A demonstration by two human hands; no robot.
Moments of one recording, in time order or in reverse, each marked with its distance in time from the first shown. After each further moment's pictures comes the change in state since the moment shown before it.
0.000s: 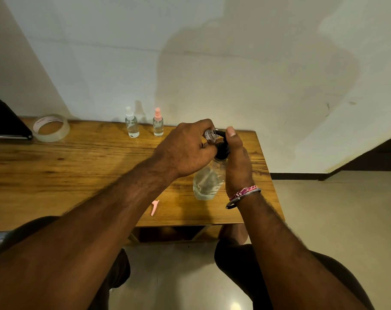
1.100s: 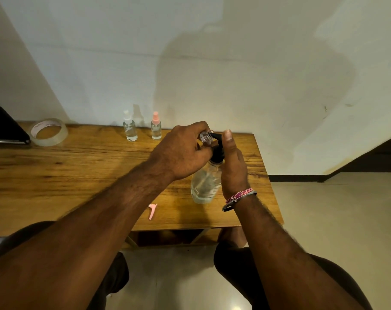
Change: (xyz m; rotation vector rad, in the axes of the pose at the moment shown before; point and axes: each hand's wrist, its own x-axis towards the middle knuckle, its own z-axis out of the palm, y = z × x) left_hand 0.000 0.000 -0.003 -0.012 0.015 -0.013; right_hand 0.001 0.003 0.000 -0.039 -0.004 -0.044
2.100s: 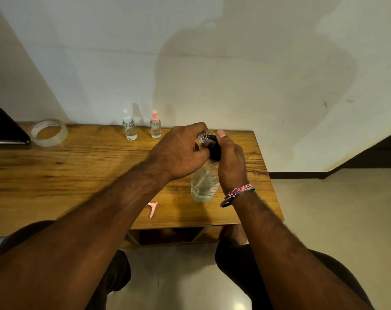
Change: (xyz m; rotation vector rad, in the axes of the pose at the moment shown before) left_hand 0.000 -0.007 0.003 0.036 -0.012 0.023; right_hand 0.007 0.009 -0.002 -0.049 0.067 -0.017
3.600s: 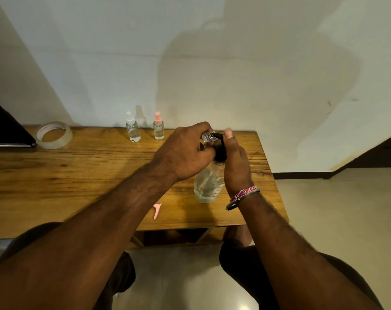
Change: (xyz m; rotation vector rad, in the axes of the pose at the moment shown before) left_hand -0.002 0.007 -0.002 -0.061 -0.002 -0.021; right_hand -0.004 -0.004 0.001 -0.011 -0.062 -0.016
